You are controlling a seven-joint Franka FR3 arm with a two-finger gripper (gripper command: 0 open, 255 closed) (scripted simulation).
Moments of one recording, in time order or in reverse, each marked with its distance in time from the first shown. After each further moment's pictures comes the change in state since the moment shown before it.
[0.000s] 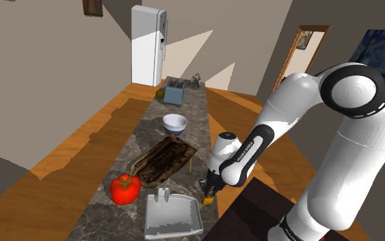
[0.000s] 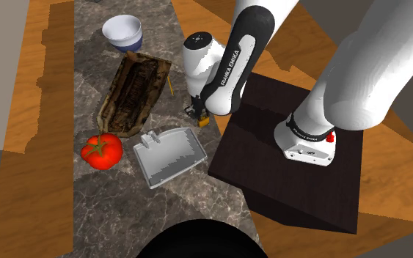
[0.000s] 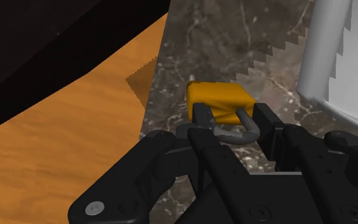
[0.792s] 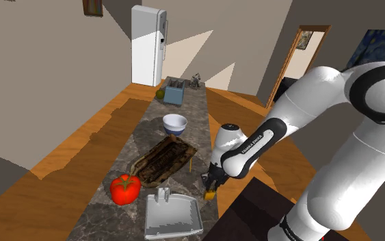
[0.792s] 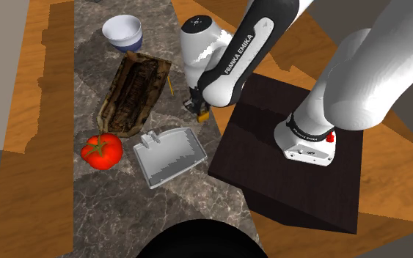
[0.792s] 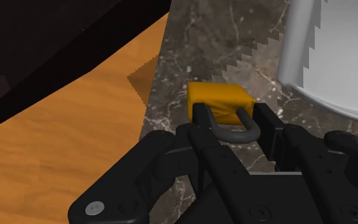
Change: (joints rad) arm -0.006 -0.160 0.021 -0.013 0.059 -0.145 -0.038
